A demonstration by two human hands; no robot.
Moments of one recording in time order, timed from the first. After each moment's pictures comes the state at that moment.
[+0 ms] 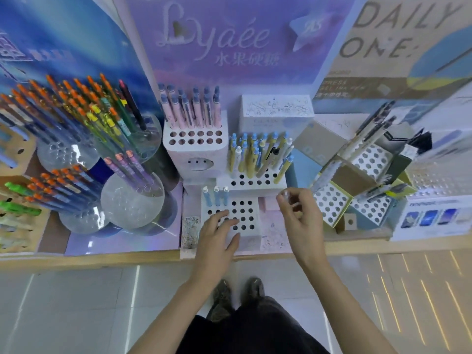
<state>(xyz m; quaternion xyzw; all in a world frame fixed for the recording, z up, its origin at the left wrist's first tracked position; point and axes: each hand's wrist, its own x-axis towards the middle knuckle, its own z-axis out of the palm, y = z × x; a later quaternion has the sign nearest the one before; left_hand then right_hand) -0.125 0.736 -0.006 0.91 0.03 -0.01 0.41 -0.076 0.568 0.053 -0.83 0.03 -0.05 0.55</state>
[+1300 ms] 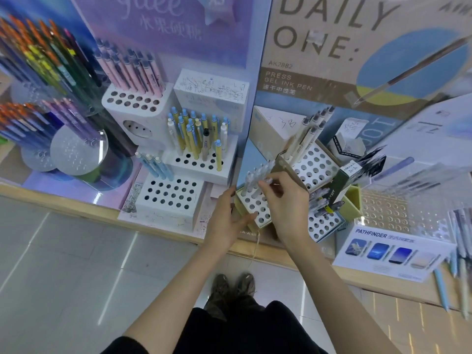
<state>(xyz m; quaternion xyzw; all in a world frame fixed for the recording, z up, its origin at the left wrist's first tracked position) -0.074 0.549 -0.011 0.78 0.21 -0.01 0.59 -0.013 0.435 0.053 -0.88 -0.10 -0.03 0.46</state>
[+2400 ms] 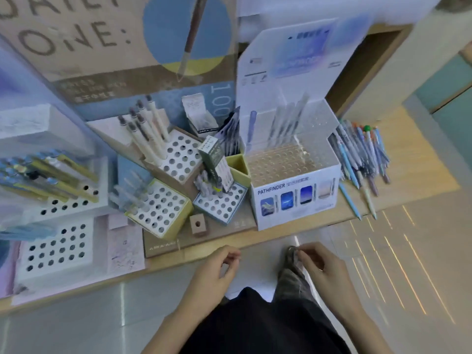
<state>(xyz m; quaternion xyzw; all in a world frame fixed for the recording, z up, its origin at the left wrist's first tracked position) -0.126 0.422 0.009 0.82 0.00 -0.26 0.50 -0.151 0.190 0.025 -0.83 0.18 0.10 0.51</state>
